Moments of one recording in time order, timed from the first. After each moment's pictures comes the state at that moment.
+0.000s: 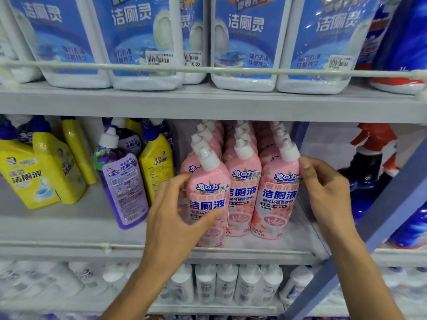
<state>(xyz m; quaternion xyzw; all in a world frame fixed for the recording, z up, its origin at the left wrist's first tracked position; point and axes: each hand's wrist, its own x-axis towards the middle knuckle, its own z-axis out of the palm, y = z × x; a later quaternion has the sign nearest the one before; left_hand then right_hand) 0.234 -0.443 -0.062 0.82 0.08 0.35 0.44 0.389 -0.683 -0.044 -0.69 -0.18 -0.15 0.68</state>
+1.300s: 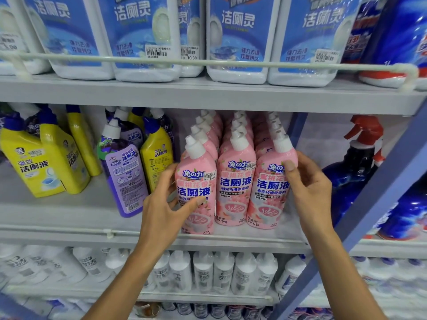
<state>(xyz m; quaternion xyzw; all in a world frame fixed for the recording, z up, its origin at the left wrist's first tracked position) 0.238 -0.433 -0.083 0.77 0.07 0.32 0.55 0.376 -0.677 -0.062 -0.66 -0.17 -0.12 0.72</state>
